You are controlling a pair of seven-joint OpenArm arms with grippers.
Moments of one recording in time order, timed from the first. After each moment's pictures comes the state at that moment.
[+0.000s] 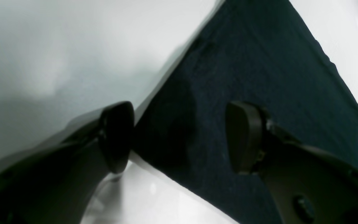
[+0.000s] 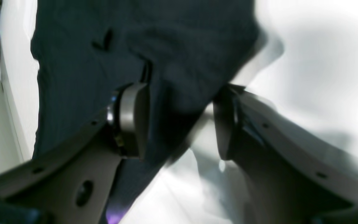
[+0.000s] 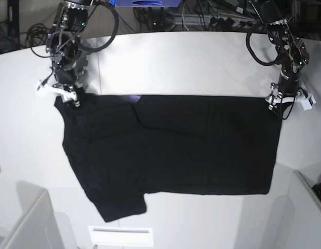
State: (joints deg) left arm 9.0 -12.3 -33.8 76.8 -42.0 -7.2 28.6; right arm -14.7 -5.0 22.8 89.1 46.8 -10.0 -23.3
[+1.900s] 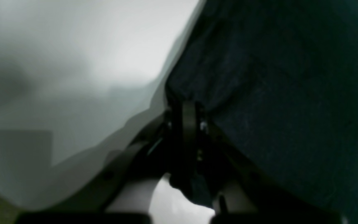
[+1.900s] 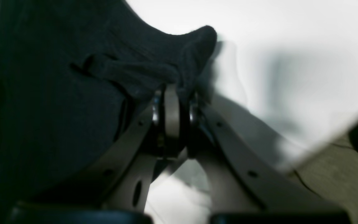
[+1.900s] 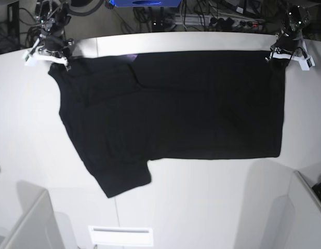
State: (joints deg) left arm 33.0 -12.4 -33.5 92.0 -41.8 -6.6 30.1; right arm -33.4 -0.7 22.7 102.1 46.9 -11.1 -25.0
